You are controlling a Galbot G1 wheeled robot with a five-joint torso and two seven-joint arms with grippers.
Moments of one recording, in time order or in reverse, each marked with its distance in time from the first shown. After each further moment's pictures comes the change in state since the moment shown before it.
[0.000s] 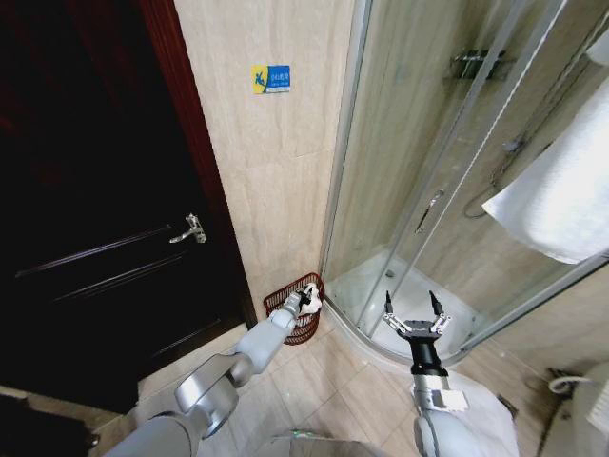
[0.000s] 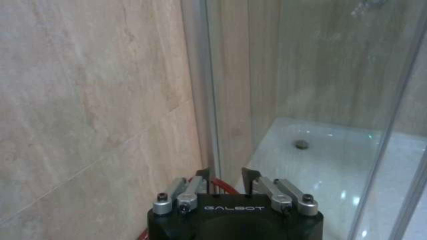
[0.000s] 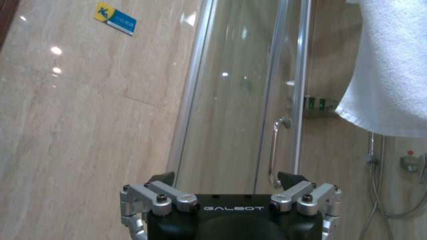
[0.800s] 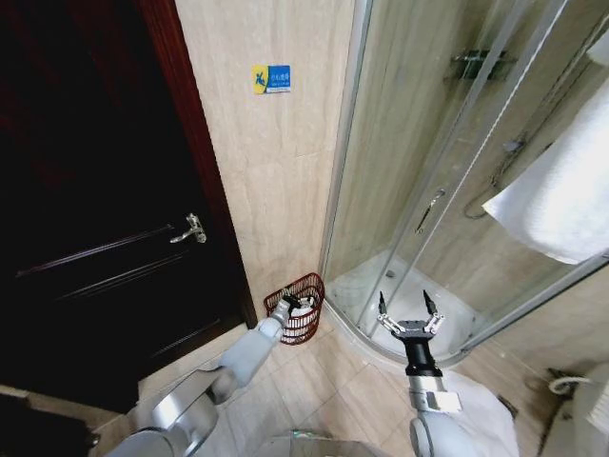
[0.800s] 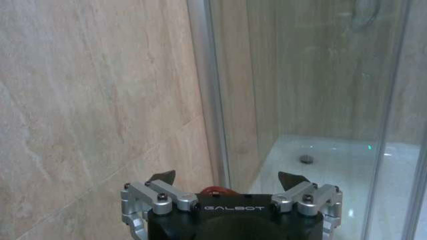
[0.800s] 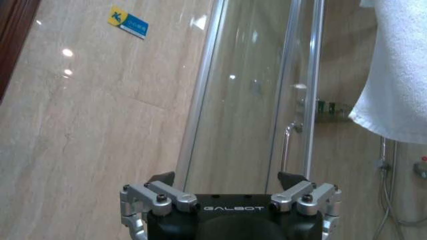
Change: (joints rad) left arm 0.110 0.101 -0.030 -0.139 0.059 -0.126 0.006; right arm -0.010 0.000 -0.028 0.007 -0.032 0.007 0.002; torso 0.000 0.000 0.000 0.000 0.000
